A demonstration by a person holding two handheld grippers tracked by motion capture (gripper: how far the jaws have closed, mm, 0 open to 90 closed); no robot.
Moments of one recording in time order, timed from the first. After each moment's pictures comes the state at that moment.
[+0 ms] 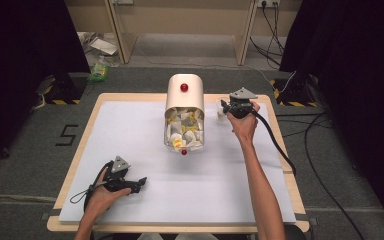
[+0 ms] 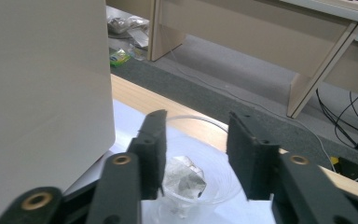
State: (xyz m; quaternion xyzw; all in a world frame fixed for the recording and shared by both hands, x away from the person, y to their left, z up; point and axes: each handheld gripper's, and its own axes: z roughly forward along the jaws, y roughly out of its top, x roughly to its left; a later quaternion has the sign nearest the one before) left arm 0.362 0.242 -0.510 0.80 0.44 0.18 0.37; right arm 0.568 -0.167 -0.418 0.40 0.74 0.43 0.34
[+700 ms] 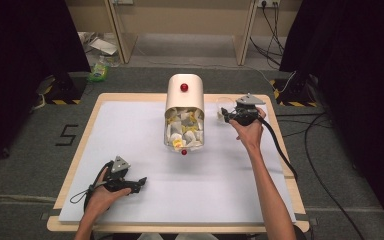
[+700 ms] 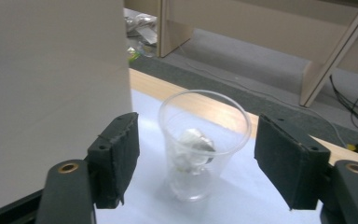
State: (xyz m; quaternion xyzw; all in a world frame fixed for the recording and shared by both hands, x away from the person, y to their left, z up) left arm 0.362 0.242 -0.510 0.80 0.44 0.18 0.37; right arm 0.540 -0.180 -0.417 0.41 0.74 0.44 0.30
